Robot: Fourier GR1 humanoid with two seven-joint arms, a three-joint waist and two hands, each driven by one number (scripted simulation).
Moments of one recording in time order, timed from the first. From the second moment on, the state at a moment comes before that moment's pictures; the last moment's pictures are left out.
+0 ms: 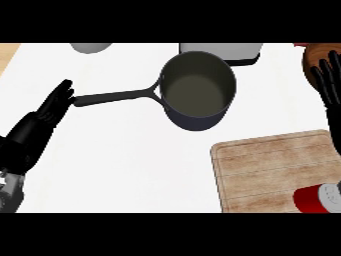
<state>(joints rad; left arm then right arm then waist) -0.16 0.57 -0.25 -1.67 0.33 0.13 0.13 -0.18 -0.45 0.04 -1.72 -0.31 -0.08 -0.15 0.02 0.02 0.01</state>
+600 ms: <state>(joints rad) -0.19 0.47 -0.12 -1.65 0.32 0.32 0.16 -0.20 -0.71 -0.06 -1.31 -0.20 0.26 -0.45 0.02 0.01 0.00</state>
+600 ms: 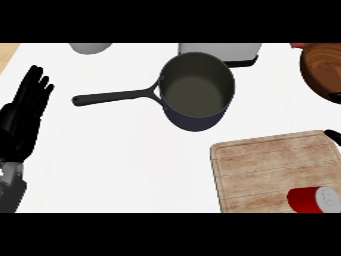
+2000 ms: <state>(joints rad) -0.19 0.39 -0.06 -1.60 0.27 0.31 0.16 -0.13 -1.09 0.14 -1.75 0.06 0.69 -0.24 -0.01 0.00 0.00</state>
